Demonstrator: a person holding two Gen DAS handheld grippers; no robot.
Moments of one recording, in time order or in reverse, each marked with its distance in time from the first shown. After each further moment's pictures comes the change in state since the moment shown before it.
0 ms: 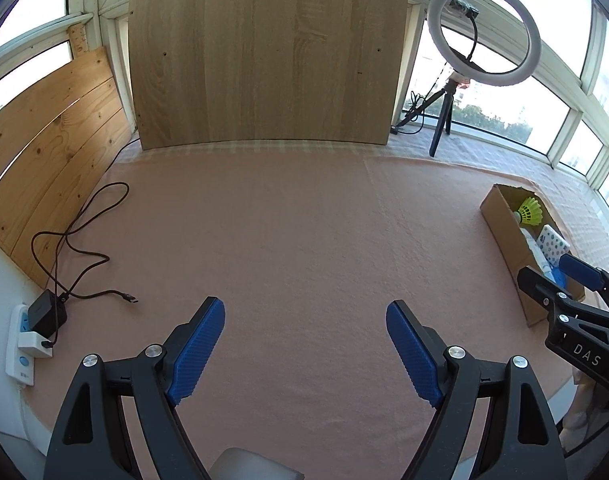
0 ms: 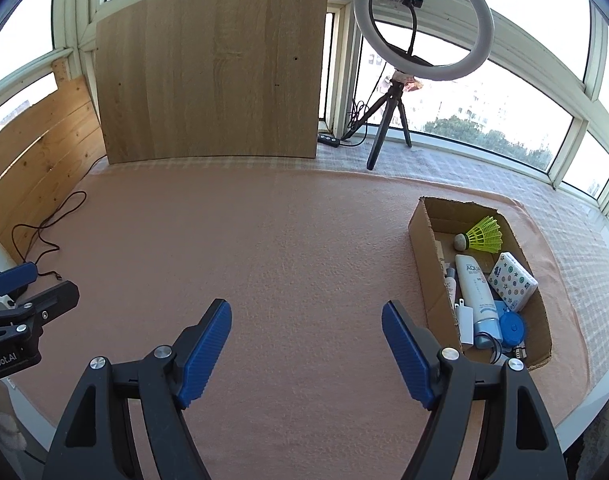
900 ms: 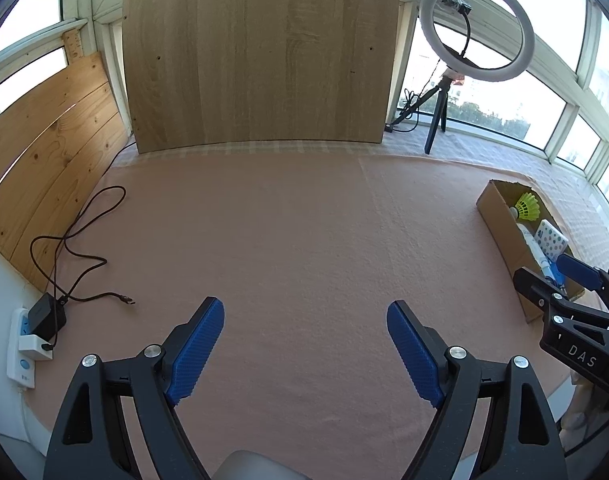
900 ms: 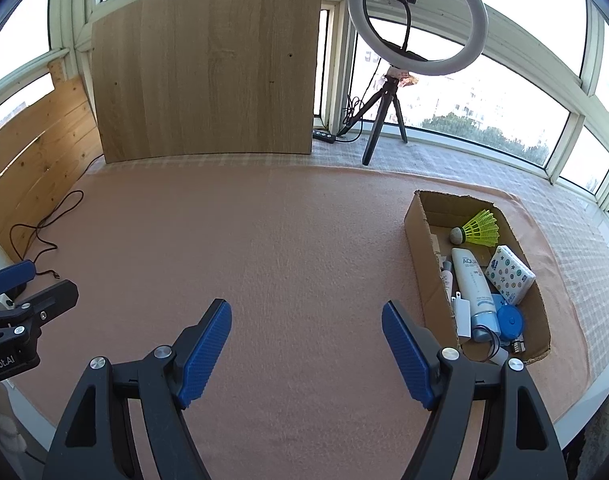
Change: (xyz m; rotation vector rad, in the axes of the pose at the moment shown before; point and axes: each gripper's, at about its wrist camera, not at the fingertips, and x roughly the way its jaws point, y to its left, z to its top) left arm -0.001 -0.006 -0.002 0.017 -0.002 -0.002; right arm 0.001 -0.004 -0.004 0.004 0.010 -0.004
